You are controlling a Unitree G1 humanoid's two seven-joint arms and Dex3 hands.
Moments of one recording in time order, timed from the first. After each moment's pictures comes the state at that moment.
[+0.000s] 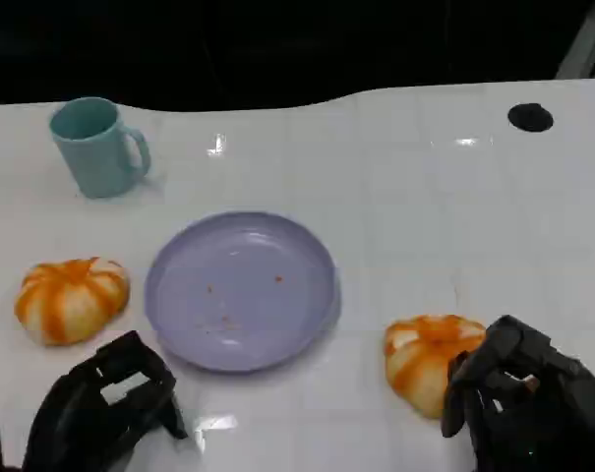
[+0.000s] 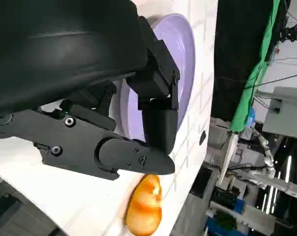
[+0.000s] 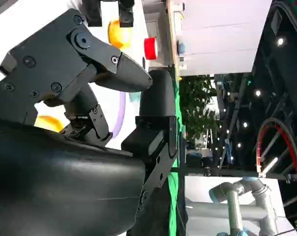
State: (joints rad) left arm -0.07 0.04 0.23 0.69 -0.40 -0.32 -0.72; right arm 0.17 0.05 0.03 0.20 0.34 -0.57 0.50
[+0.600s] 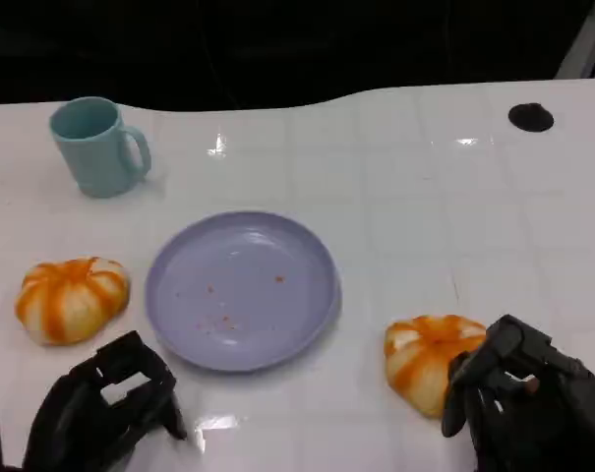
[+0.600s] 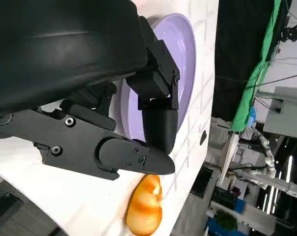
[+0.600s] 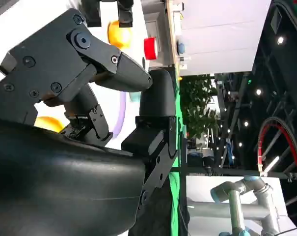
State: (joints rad) left arm -0.07 0.04 0.23 0.67 -0.40 -0.31 -0.72; right arm 0.17 0.05 0.03 0.18 0.35 -0.55 0.50
